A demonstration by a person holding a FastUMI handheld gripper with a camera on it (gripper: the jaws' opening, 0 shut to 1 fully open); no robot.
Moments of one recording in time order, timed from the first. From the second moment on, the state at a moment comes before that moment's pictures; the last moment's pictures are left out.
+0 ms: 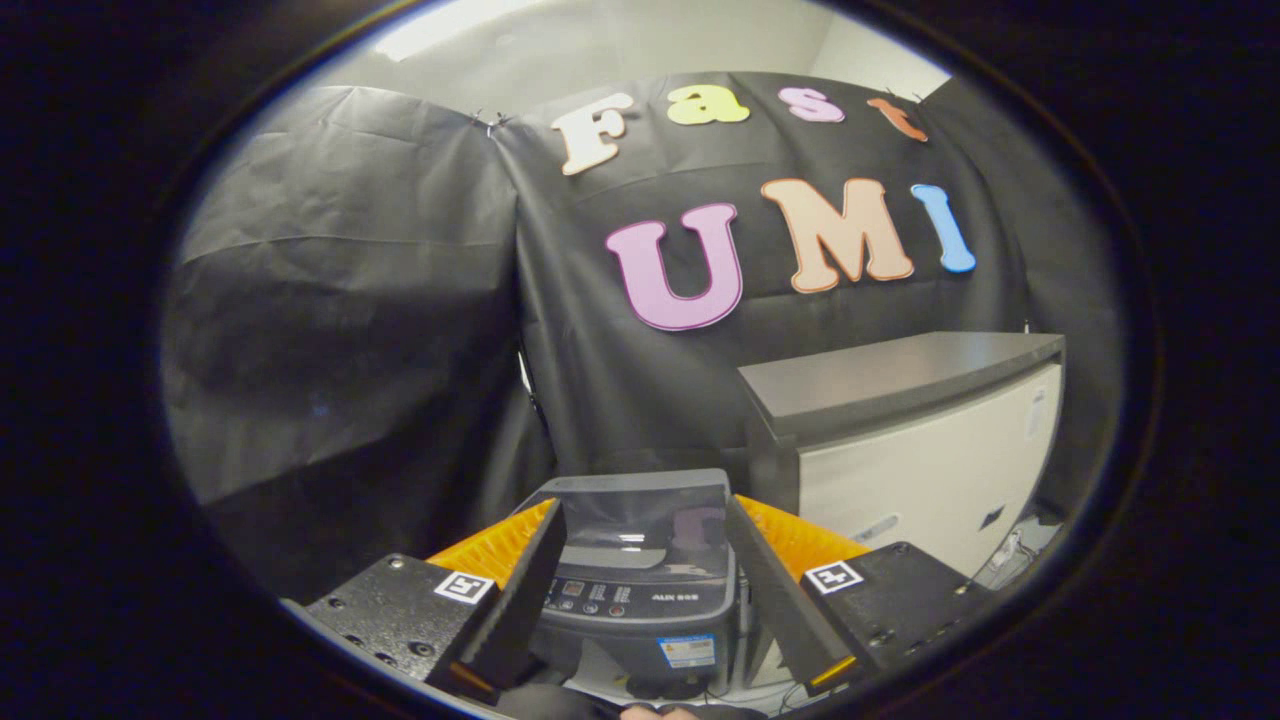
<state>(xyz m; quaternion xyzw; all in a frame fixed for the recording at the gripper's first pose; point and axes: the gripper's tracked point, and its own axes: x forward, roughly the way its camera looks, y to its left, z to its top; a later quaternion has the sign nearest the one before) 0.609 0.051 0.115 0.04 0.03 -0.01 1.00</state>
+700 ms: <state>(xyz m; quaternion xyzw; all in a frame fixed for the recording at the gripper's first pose) 0.558 0.044 0.112 0.02 -0.01 -0.05 1.00</state>
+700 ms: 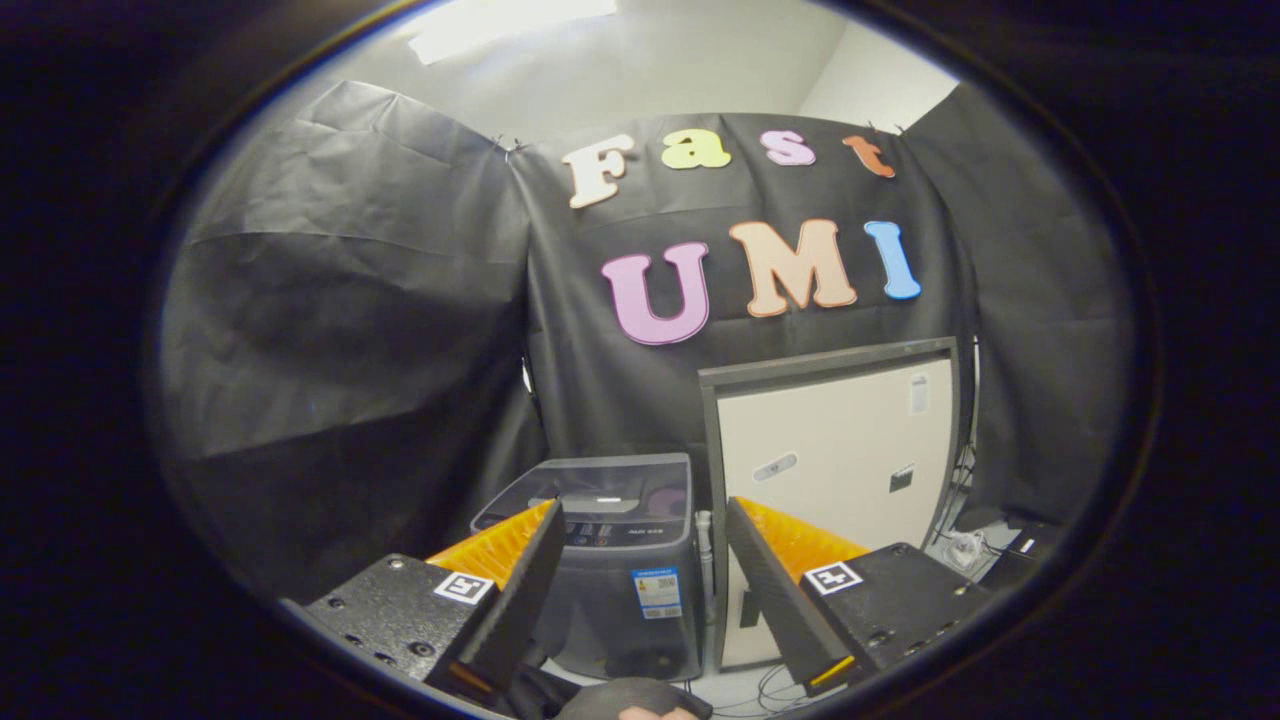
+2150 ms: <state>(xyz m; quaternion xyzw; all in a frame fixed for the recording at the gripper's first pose) 0.020 0.001 0.055 0.00 -0.01 -0.04 1.00</state>
